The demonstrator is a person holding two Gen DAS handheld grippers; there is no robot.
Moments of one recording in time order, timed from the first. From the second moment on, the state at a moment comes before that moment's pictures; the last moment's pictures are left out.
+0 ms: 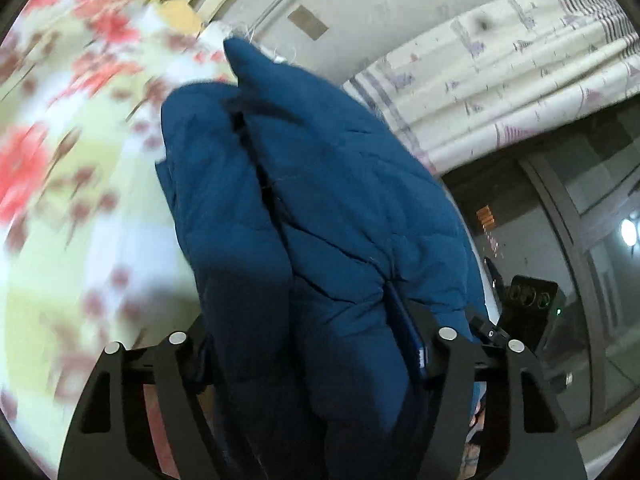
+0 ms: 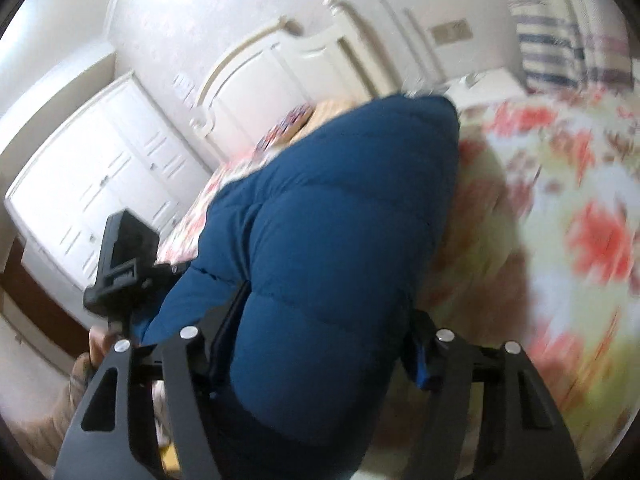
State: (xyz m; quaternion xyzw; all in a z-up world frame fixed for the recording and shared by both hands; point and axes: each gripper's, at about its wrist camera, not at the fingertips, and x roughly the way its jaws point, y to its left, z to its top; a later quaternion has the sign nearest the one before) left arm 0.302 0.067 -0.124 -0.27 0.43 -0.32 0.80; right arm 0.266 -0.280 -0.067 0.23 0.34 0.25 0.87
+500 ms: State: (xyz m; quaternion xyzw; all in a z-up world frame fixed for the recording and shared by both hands) left arm 0.340 0.039 -0.114 -0.24 0.42 -0.21 0.85; right arm 0.295 -0.315 -0.048 0.21 0.37 0.10 0.90
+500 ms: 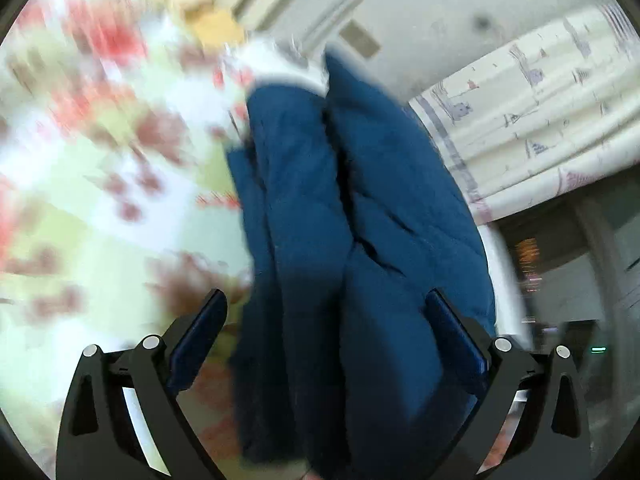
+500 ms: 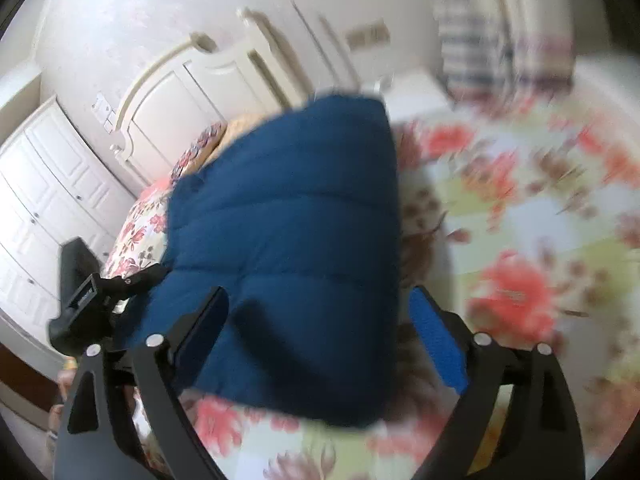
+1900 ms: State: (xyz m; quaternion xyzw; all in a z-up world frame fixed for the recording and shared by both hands) left arm 0.082 -0.019 0.036 0.03 0.15 -0.04 0.99; right arm 0.102 -0.213 0.080 -0.04 0.22 -0.02 0.97
